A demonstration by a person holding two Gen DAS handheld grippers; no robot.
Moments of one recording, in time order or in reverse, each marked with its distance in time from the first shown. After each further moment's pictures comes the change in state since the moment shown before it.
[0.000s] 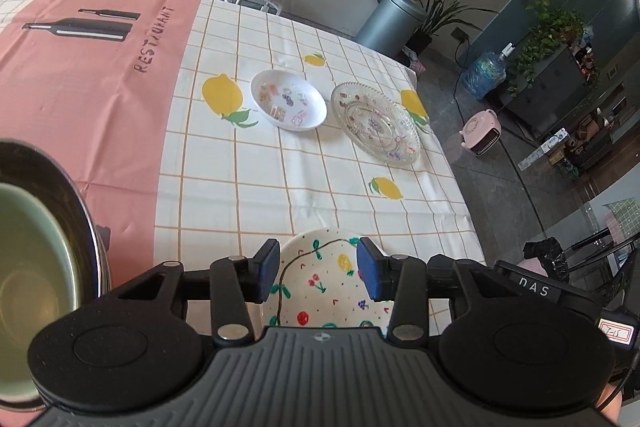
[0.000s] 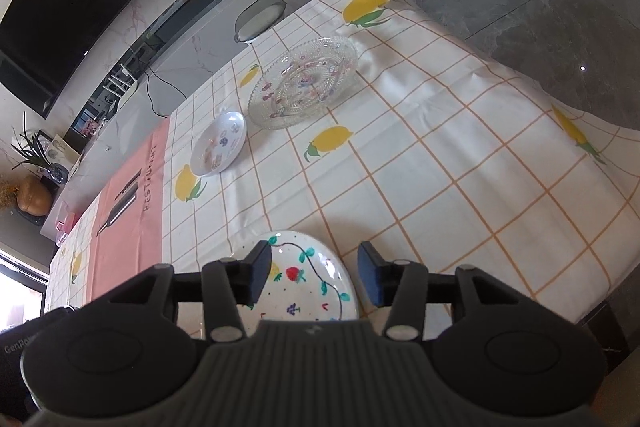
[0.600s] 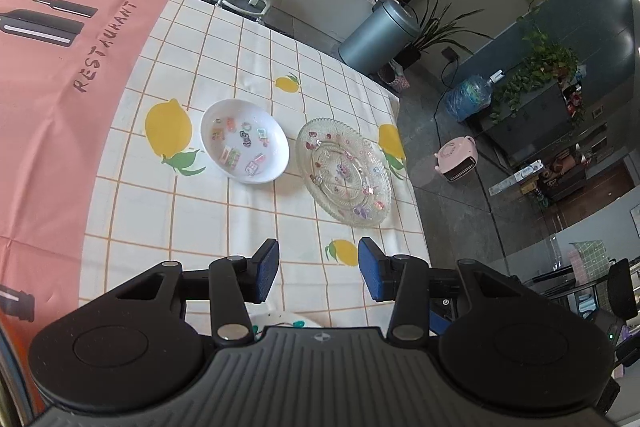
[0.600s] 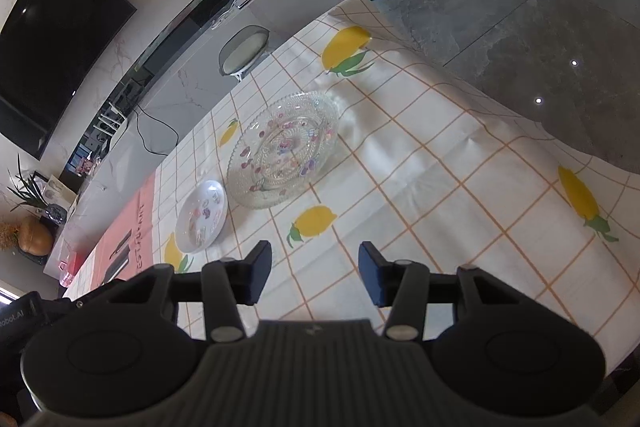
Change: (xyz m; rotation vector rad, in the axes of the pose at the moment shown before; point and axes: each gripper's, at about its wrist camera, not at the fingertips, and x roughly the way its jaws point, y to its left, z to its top) left arm 0.052 -0.006 0.063 -0.136 0.020 -0.109; right arm 0.024 -0.020 0.062 0.083 -0.055 0.000
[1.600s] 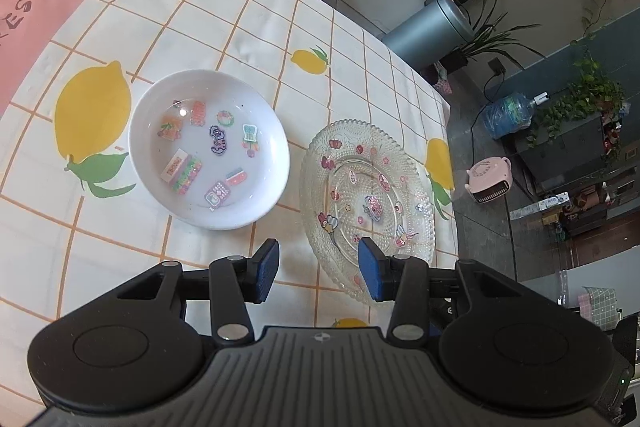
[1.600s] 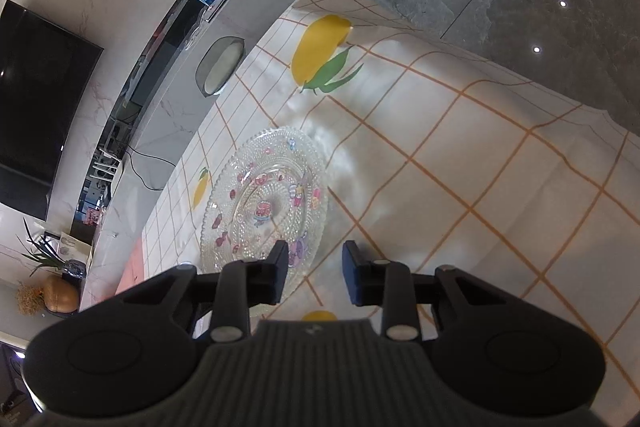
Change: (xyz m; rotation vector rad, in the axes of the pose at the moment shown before) left arm 0.120 0.003 0.027 -0.151 0.035 0.072; right arm 0.096 -0.025 0.054 0.207 0.026 0.054
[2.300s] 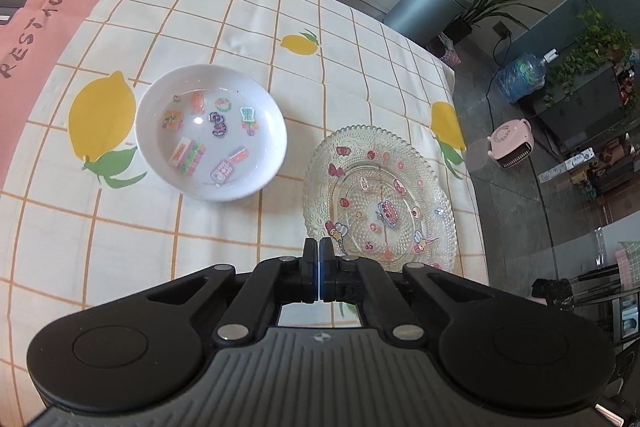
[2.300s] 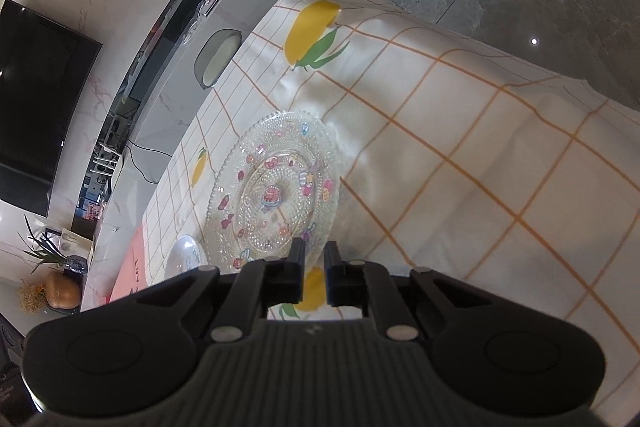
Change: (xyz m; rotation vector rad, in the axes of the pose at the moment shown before) left arm -0.014 -0.016 -0.021 0.148 0.034 0.091; right arm -0.018 -0.009 -0.025 0.014 0.019 -0.002
